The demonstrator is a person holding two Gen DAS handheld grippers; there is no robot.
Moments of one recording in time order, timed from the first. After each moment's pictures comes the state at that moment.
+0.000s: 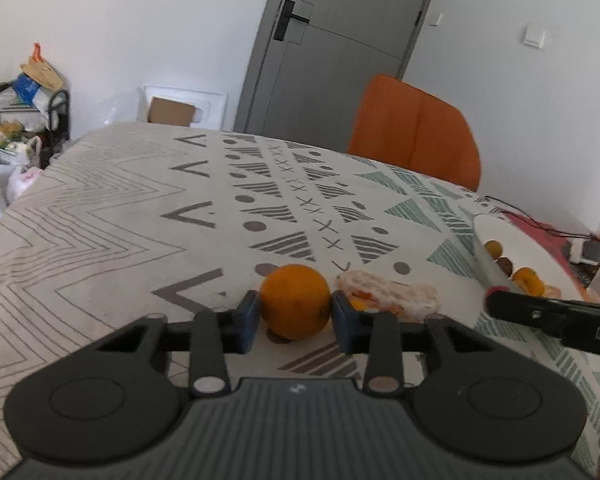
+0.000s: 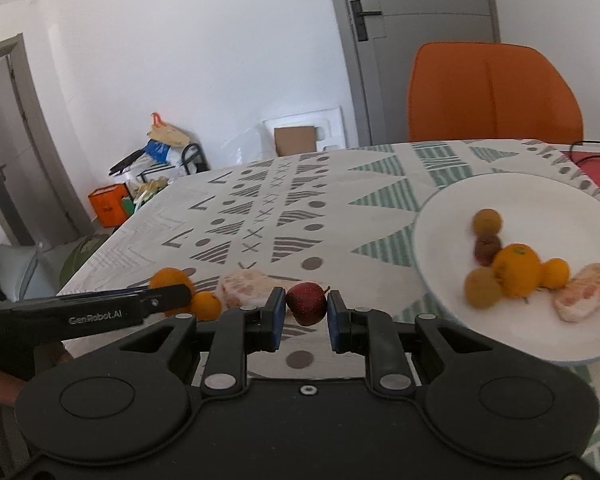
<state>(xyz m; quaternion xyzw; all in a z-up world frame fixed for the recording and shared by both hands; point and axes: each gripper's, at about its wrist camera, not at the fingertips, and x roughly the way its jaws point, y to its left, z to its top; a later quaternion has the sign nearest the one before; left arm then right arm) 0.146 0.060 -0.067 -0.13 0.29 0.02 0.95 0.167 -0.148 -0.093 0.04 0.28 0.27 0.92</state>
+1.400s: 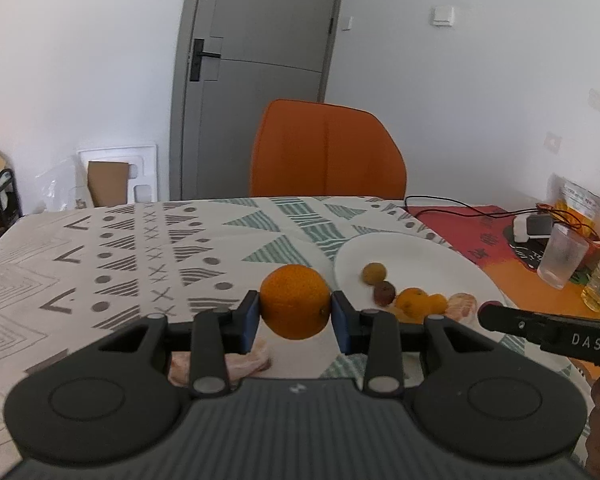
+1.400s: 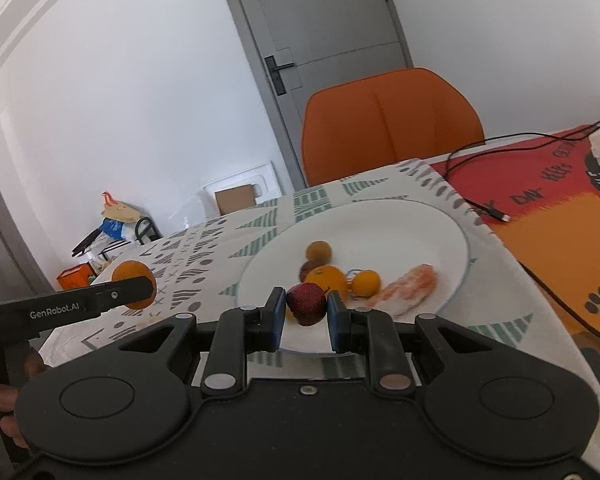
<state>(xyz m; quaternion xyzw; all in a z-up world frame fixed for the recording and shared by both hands) 0.167 -0.064 -0.014 -0.06 0.25 -0.06 0.97 0.162 -0.283 -0.099 0.13 0.23 0.19 0.94</state>
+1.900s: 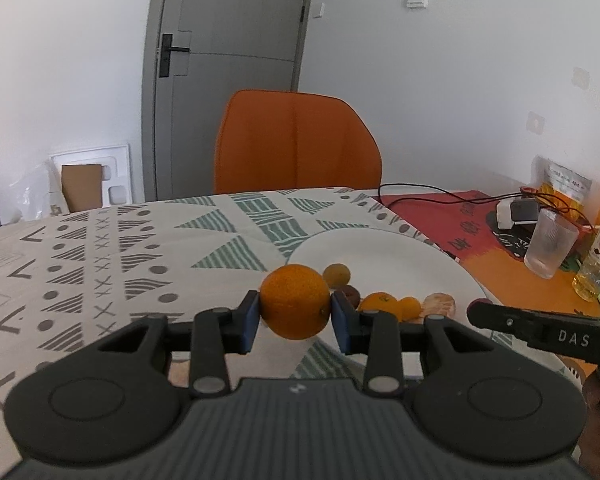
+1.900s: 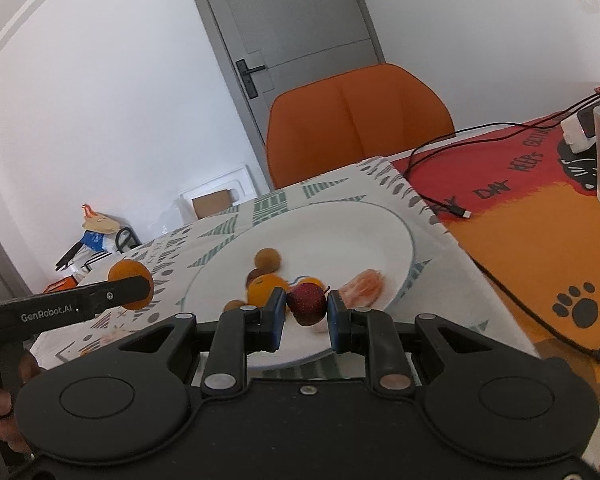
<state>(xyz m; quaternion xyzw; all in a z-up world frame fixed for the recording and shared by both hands) 0.197 -0.101 -0.020 -0.04 0.26 -0.09 0.96 0.179 -0.314 -0.111 0.15 0.24 0.16 0.95</state>
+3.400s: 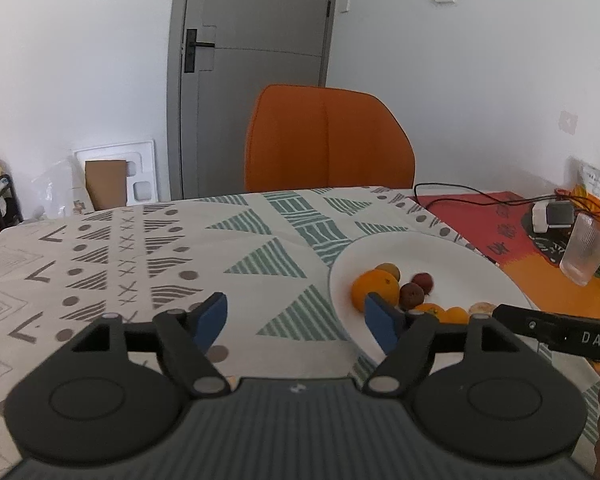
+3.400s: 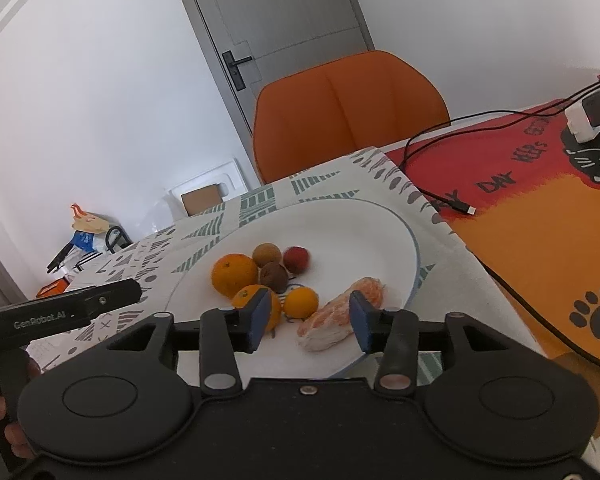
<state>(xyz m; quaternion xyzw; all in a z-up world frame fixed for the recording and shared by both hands) 0.215 -0.083 -0.024 -0.04 0.26 -0.04 0.96 0.202 -0.305 -0.113 0.16 0.25 0.15 0.94</state>
